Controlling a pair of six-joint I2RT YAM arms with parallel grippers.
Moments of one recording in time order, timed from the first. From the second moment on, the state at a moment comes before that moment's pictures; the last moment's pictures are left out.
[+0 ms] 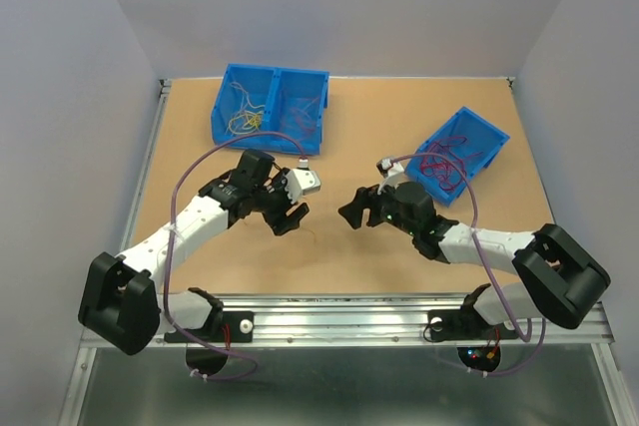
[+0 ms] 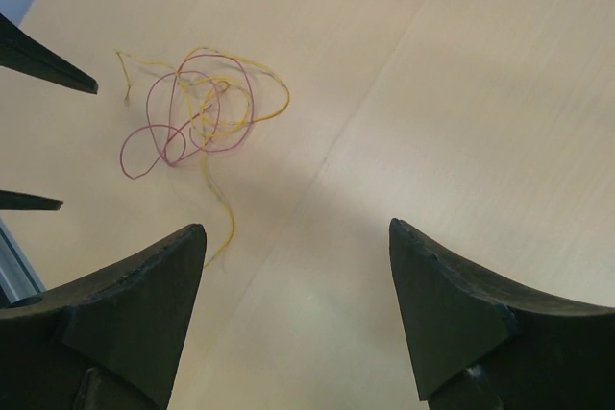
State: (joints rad) left arm -0.52 1.21 0.84 -0.53 0.43 0.52; right arm 0.71 1.37 0.49 0.55 -0.09 0.44
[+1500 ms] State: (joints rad) left arm -0.55 1.15 1.34 -0.77 0.49 0.45; right arm 0.77 1.66 0.57 0.92 -0.30 0.32
